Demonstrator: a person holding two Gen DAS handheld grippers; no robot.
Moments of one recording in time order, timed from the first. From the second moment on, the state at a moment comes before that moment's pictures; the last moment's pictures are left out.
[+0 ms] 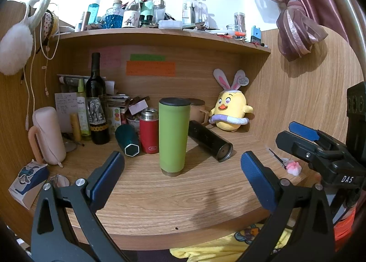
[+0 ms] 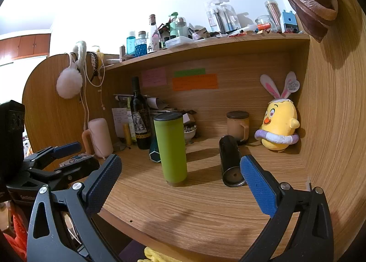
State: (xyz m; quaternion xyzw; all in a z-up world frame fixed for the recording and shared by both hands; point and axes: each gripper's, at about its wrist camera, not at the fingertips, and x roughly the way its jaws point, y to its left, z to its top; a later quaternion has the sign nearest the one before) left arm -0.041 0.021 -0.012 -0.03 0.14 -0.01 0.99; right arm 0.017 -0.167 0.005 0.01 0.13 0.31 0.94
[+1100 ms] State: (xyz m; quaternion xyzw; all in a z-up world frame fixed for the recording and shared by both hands) left arm -0.039 0.017 -0.012 -0.03 0.15 -0.02 0.99; right arm 0.013 -0.164 0.004 0.01 0.13 0.31 0.94
